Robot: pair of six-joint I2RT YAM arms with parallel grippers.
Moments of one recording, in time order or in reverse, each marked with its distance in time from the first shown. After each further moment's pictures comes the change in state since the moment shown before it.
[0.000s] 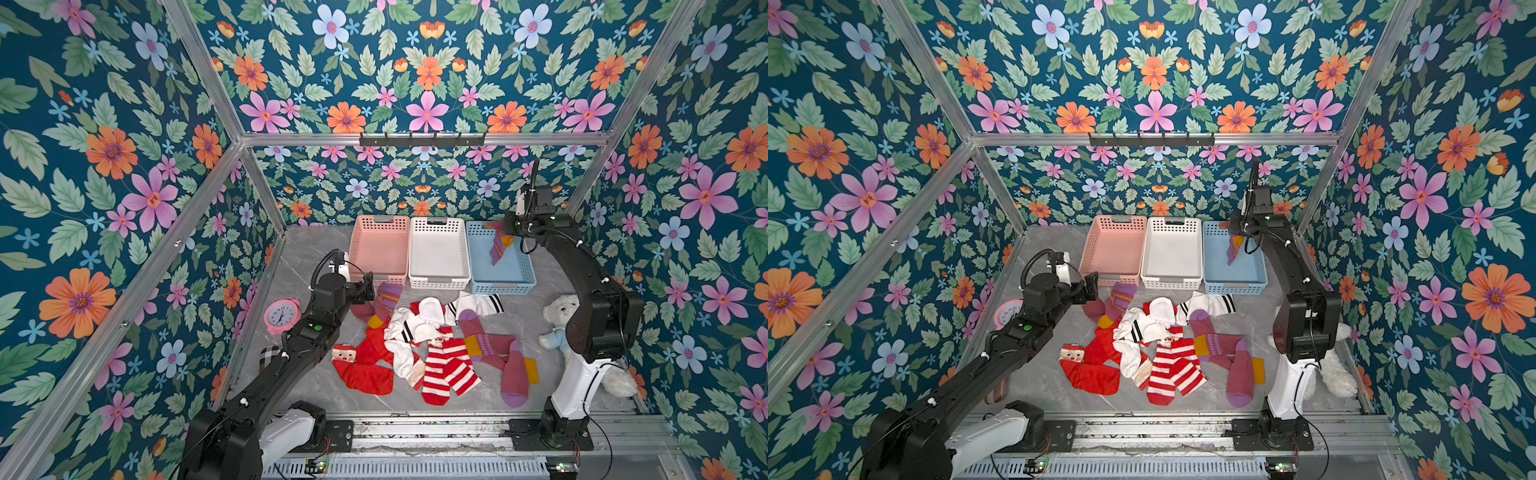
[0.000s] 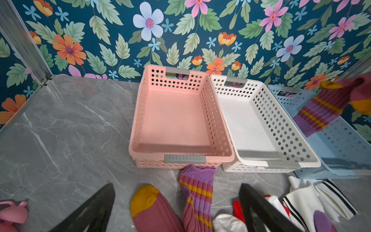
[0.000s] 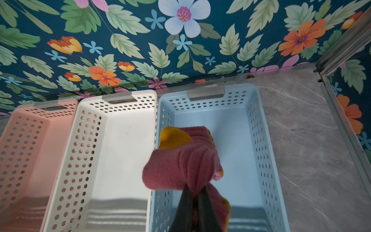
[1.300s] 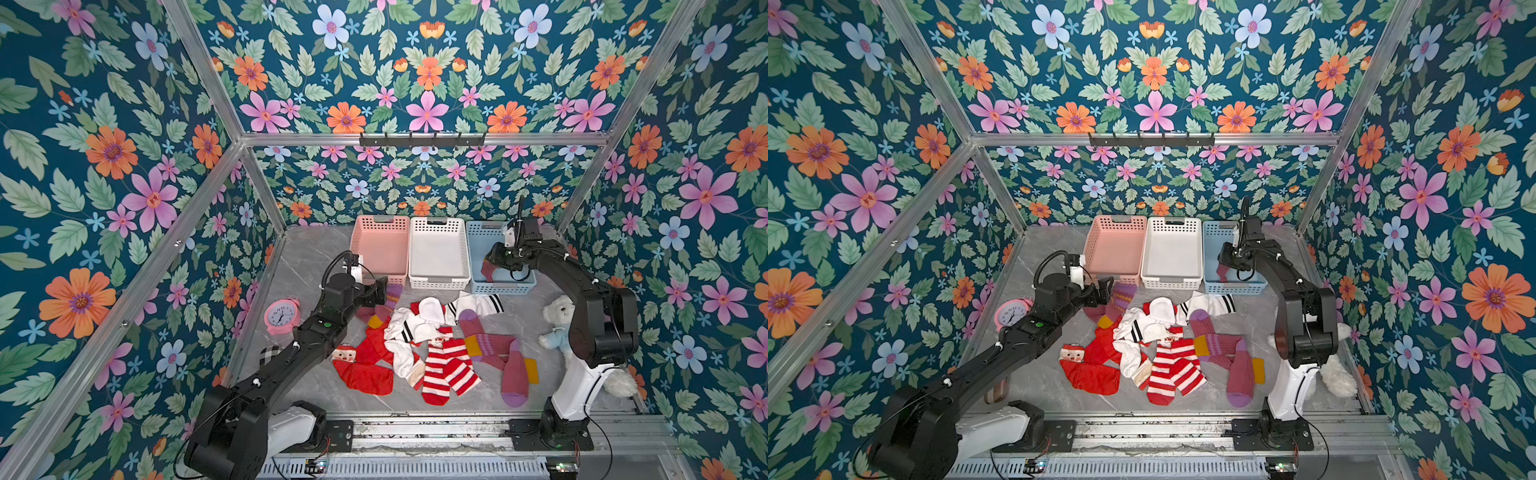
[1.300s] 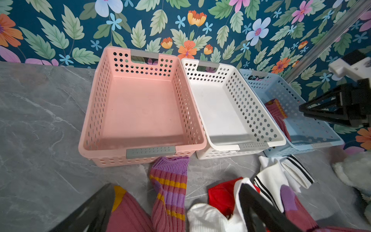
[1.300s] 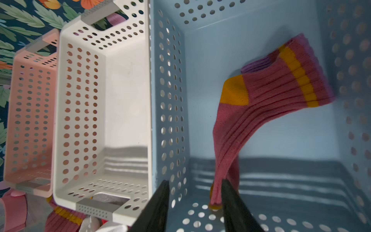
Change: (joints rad) left arm -0.045 0.101 -0.011 0.097 0.127 -0.027; right arm 0.016 -0.075 -0.352 0.098 -0.218 0.136
